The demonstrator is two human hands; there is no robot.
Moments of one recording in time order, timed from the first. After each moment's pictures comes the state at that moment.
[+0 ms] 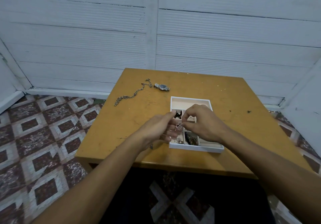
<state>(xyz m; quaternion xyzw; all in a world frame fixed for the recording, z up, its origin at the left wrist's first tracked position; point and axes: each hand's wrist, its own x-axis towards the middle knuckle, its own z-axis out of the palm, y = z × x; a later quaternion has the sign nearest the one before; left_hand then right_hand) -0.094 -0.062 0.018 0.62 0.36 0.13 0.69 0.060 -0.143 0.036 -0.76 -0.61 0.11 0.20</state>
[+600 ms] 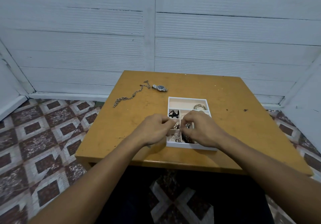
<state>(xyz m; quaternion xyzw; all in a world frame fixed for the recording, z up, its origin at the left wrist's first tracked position) -0.102 -0.068 0.024 0.83 0.35 0.11 0.43 0.057 -0.161 0.029 -0.76 -0.62 0.12 0.18</state>
